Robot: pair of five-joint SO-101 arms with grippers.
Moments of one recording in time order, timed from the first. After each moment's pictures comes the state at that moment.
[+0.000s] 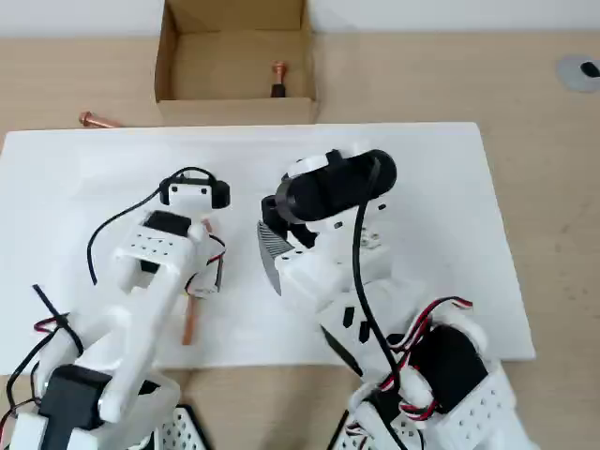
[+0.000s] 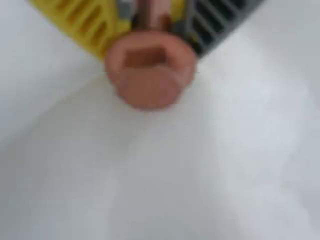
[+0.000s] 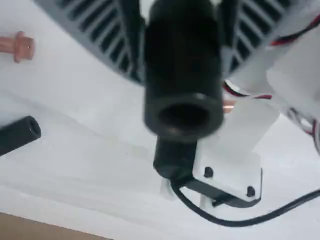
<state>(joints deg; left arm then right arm) 11.3 -16.5 44.9 70.0 -1.8 -42.3 -65.9 37.4 65.8 -23.5</state>
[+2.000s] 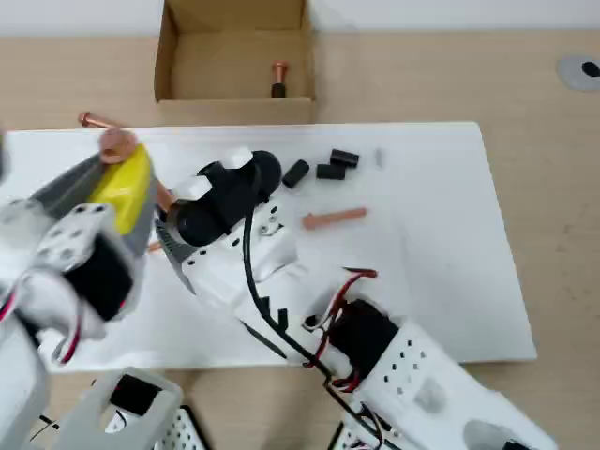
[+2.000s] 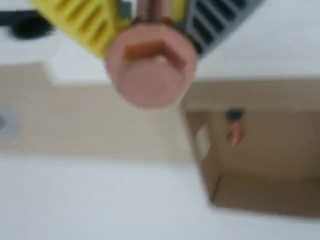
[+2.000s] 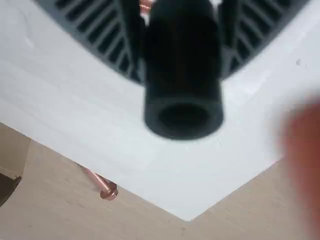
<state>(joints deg) 16.0 -43.0 -30.0 94.2 6.5 -56.6 -51.6 43.6 33.5 -17.5</state>
